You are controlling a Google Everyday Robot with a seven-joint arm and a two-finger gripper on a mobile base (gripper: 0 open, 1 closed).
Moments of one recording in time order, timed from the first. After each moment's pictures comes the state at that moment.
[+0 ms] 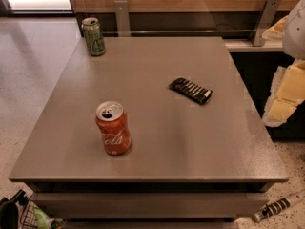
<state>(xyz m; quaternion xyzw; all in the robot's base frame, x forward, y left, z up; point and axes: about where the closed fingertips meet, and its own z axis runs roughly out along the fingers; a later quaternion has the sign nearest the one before) 0.438 -0.215 0.983 -0.60 0.78 -0.04 0.17</state>
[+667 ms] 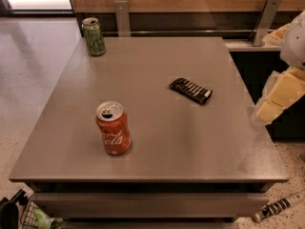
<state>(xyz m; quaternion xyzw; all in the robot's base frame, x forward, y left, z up) 0.451 -0.213 0.968 -0.57 0.79 -0.01 0.23</state>
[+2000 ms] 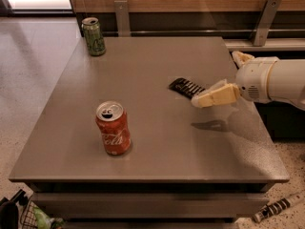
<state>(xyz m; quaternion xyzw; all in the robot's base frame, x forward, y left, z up) 0.555 -0.164 0.896 -0.39 0.75 0.14 0.51</state>
